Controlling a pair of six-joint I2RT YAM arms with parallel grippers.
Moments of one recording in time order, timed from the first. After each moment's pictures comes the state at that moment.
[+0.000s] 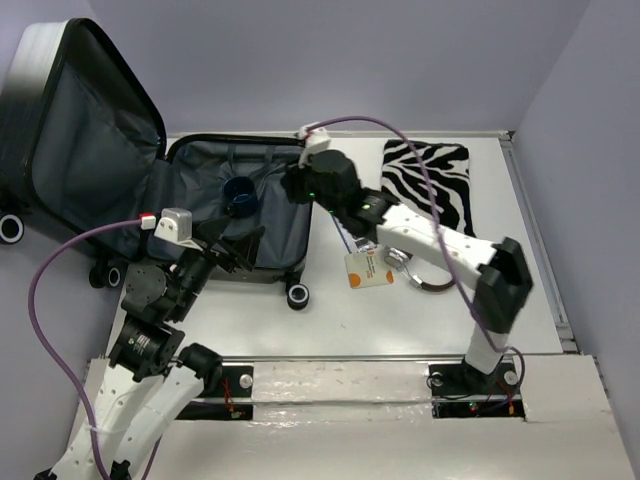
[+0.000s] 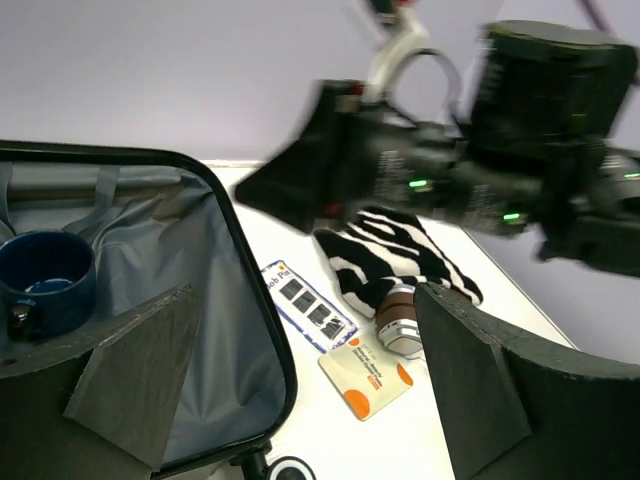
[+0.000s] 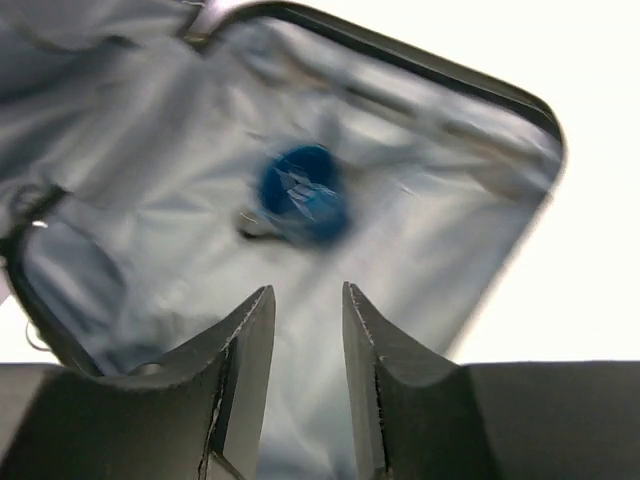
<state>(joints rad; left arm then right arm) -0.48 0.41 0.72 -0.16 0.01 -0.36 0.91 1.90 1.70 -0.01 0.24 0.24</state>
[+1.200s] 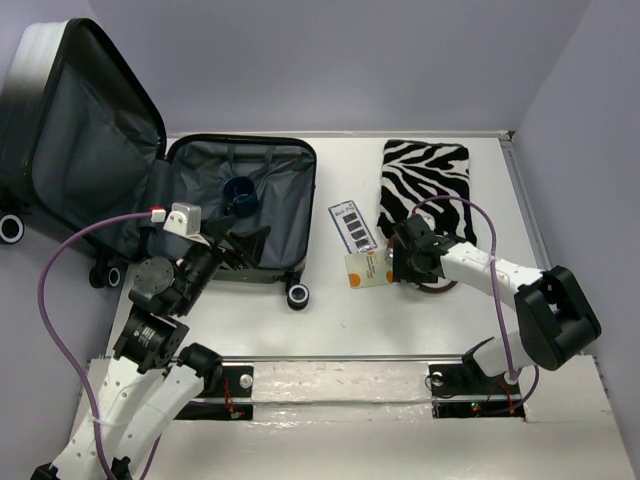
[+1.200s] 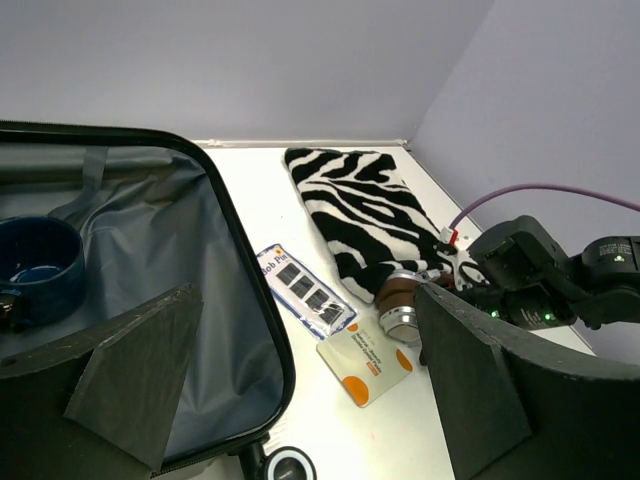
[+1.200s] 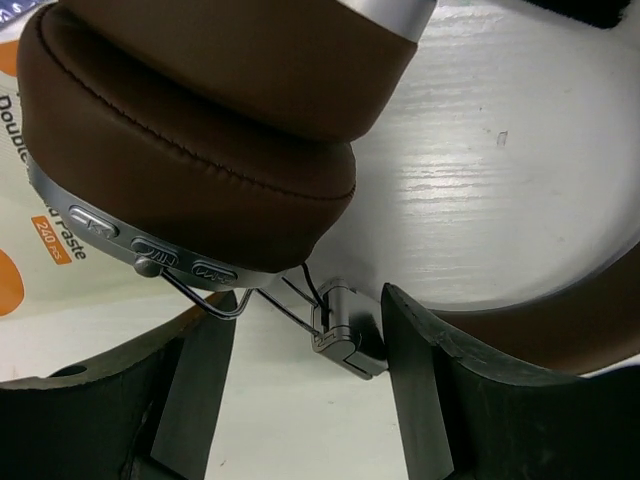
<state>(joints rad) -0.47 0.46 0.72 -0.16 0.03 -0.36 0.53 1.43 0.80 -0.53 0.25 0.54</state>
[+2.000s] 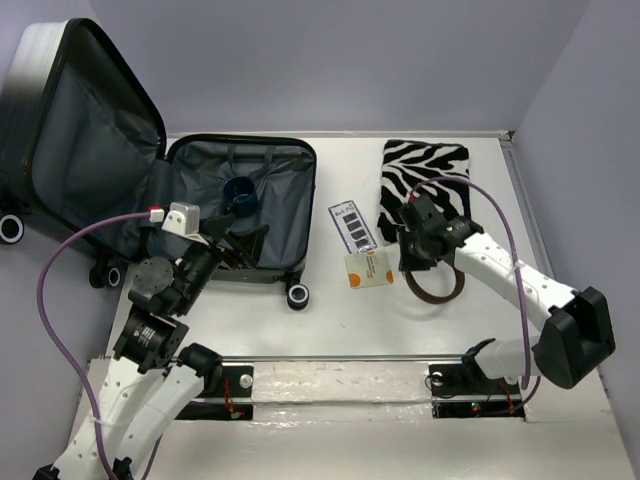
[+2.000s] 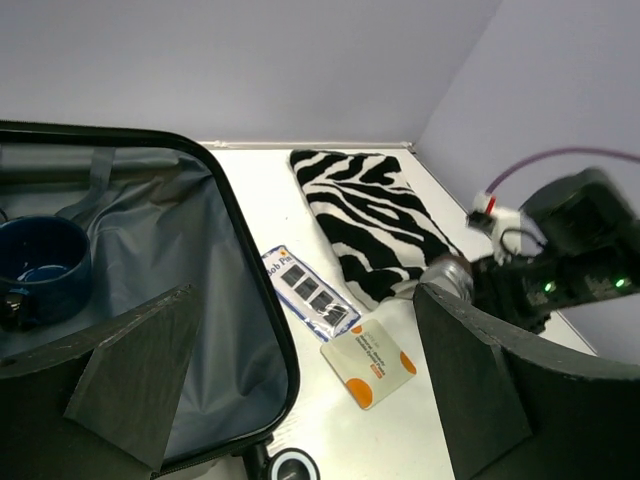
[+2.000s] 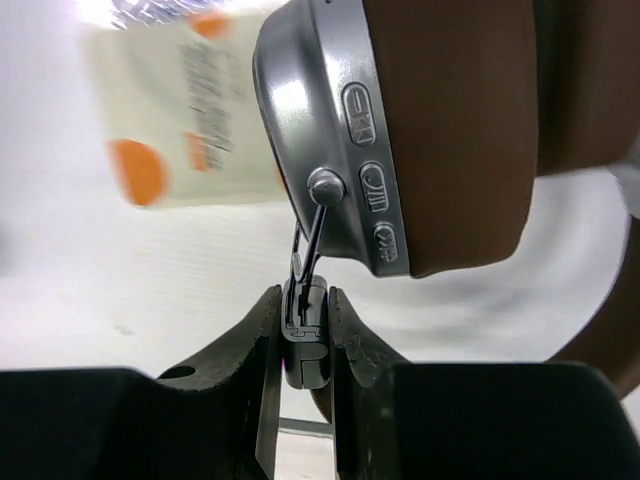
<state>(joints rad) -0.46 0.46 0.72 -0.16 0.04 -0.36 0.54 1.33 0.93 -0.77 0.14 0.51</state>
